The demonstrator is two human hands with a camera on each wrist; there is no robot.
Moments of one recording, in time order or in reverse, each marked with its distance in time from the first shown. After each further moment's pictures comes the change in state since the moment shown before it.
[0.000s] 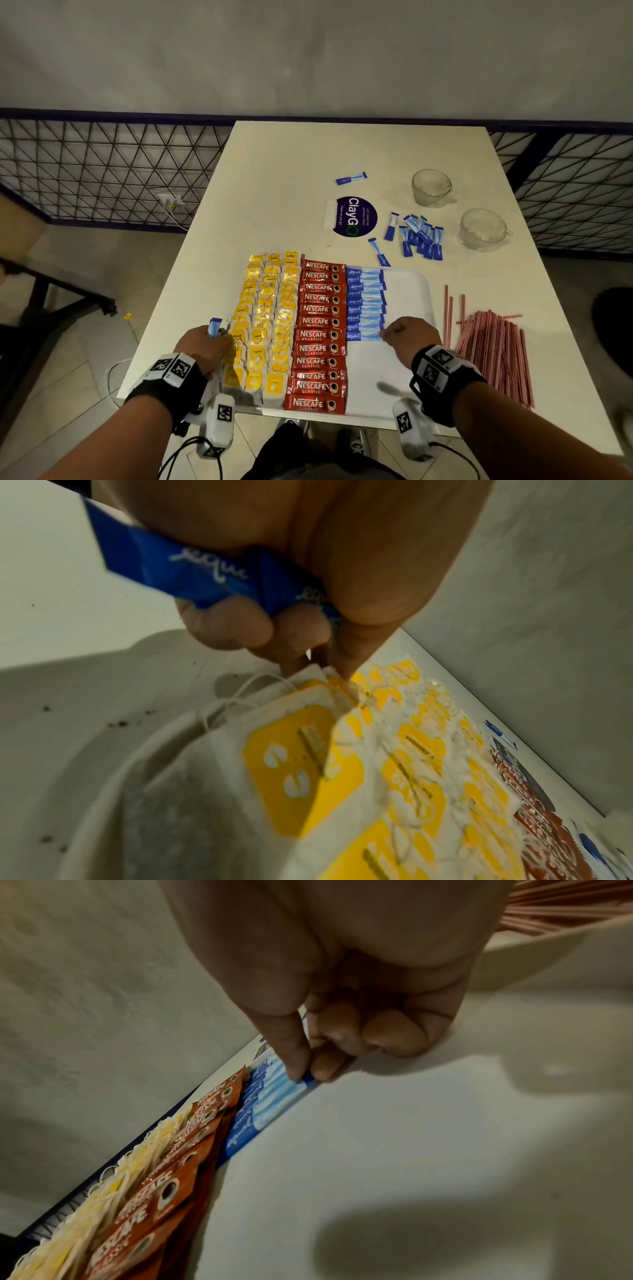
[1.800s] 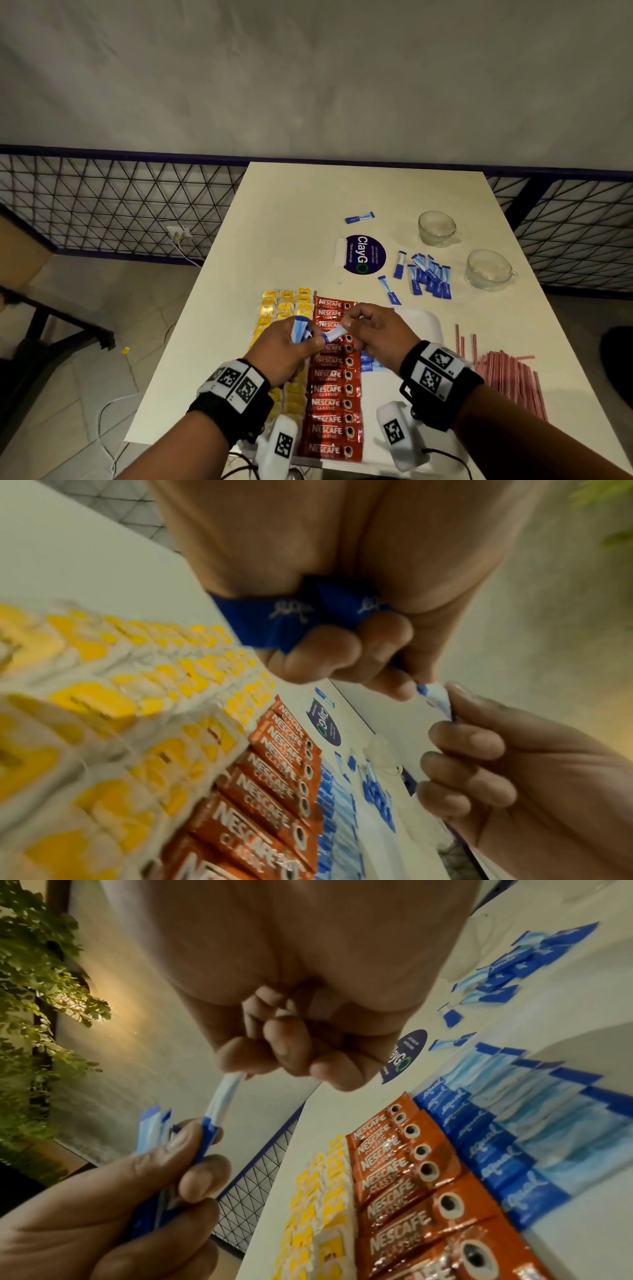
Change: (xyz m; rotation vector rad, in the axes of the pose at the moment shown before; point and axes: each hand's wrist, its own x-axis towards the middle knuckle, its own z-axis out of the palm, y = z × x) left_hand -0.059 0.099 0.004 -0.380 -0.342 0.671; right_hand -0.049 -0.112 -0.028 0.499 -0.235 -0.477
